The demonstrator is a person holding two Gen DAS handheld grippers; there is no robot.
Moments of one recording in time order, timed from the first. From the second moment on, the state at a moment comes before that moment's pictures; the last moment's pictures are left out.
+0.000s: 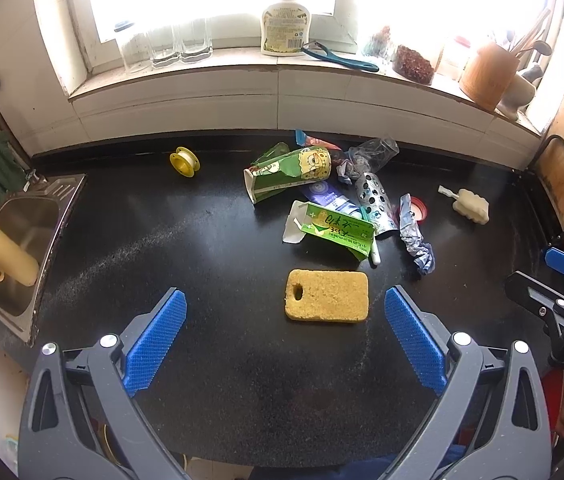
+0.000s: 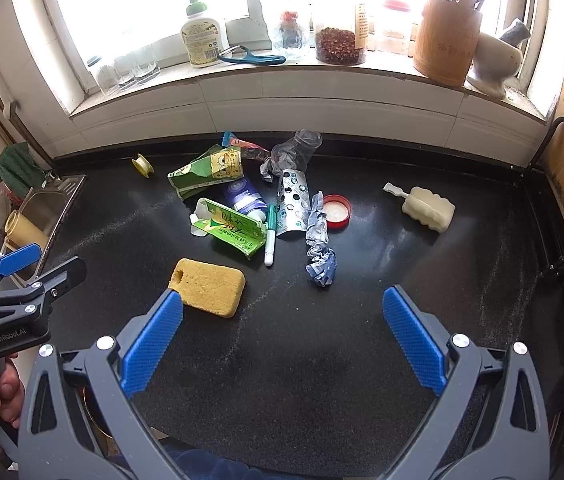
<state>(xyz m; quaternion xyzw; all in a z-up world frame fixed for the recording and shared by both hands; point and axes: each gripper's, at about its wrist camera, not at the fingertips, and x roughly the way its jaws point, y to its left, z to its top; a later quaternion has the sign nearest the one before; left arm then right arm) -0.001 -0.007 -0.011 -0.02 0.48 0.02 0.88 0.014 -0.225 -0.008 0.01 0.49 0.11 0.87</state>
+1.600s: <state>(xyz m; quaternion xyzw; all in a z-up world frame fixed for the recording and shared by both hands) 0.022 -0.011 -0.021 -0.02 0.49 0.00 0.87 0.037 -0.226 -0.018 0.01 0.50 0.11 0.86</state>
